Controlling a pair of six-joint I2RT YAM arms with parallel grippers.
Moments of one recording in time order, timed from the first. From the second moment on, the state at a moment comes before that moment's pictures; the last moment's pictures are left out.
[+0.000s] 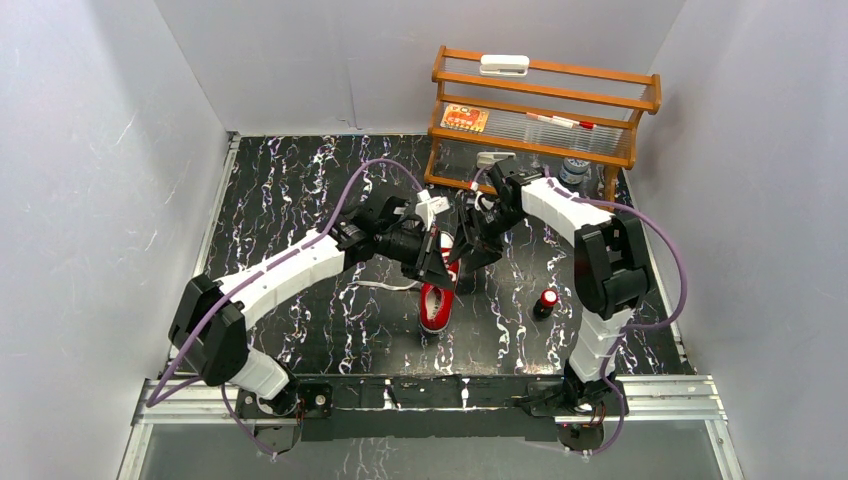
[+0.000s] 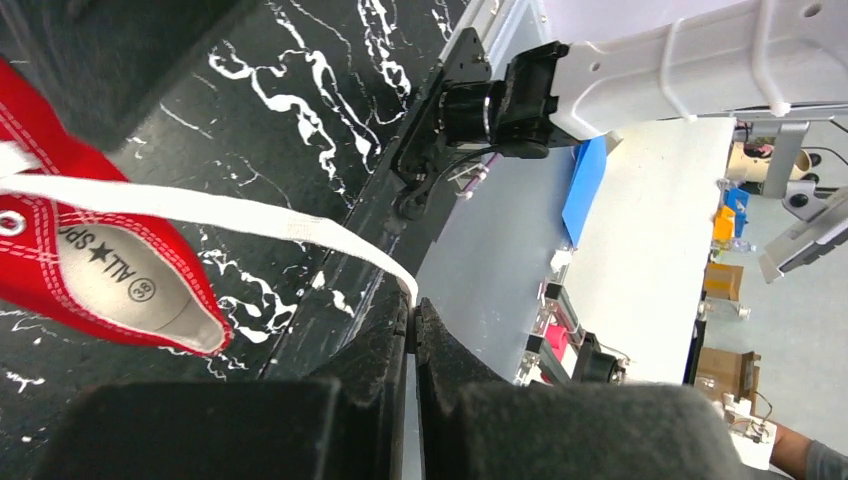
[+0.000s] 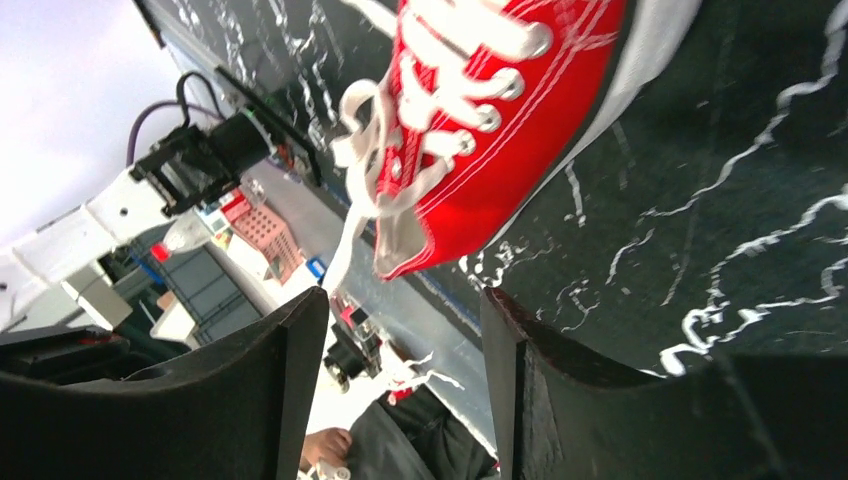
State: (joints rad) left arm -0.74 1.49 1.14 -0.42 0.77 -0.55; right arm 0.39 1.87 1.40 -0.95 -0.78 0.33
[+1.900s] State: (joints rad) left arm -0.63 1.72 0.91 -0.11 0.39 0.08; right arm 0.42 1.71 1.31 -1.00 -0.78 0.28
